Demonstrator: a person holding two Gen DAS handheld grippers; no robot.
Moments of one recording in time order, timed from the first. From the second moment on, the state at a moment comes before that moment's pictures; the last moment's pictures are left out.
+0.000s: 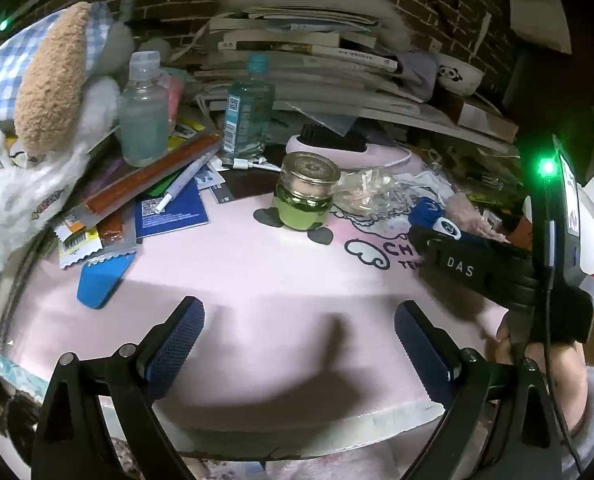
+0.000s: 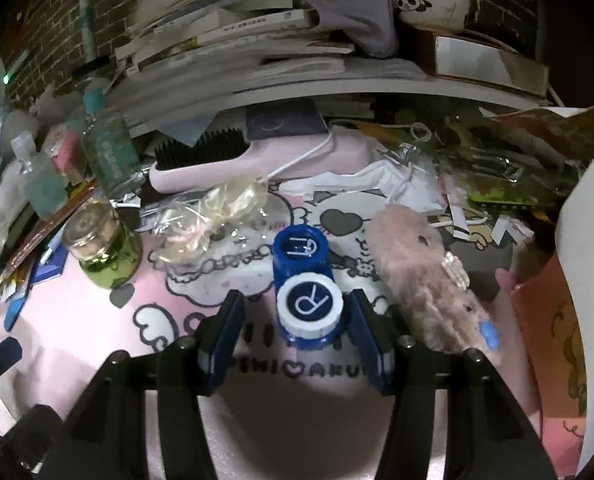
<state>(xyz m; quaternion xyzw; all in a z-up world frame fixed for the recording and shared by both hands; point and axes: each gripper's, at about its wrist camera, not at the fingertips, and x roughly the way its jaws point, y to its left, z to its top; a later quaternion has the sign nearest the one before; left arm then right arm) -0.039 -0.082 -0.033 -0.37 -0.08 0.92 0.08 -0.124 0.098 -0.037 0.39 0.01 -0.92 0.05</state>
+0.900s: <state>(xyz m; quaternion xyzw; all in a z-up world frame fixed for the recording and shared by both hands) -0.030 -0.079 -0.028 -0.38 -0.08 0.92 0.08 -0.015 0.108 0.067 0.26 0.07 -0.95 0.14</state>
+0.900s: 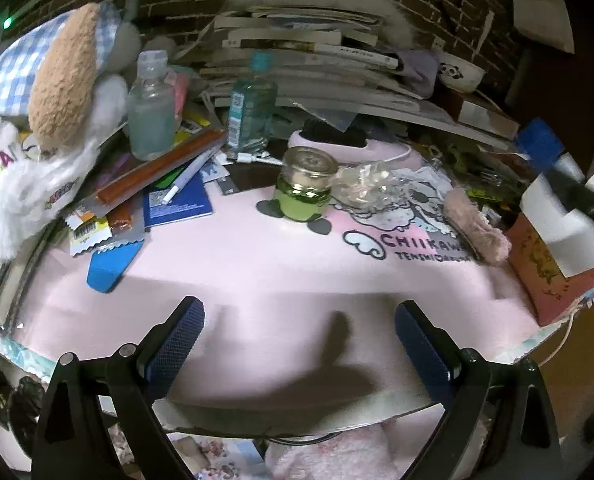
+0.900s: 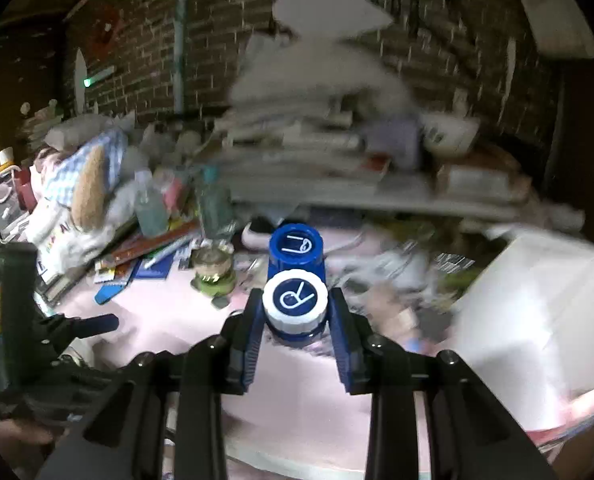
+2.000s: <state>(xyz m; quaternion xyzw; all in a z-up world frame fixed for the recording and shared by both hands) -0.038 -0.037 -0.034 -0.40 -0.06 0.91 0.10 -0.119 0.293 0.053 0.61 0.16 -0.77 0.00</state>
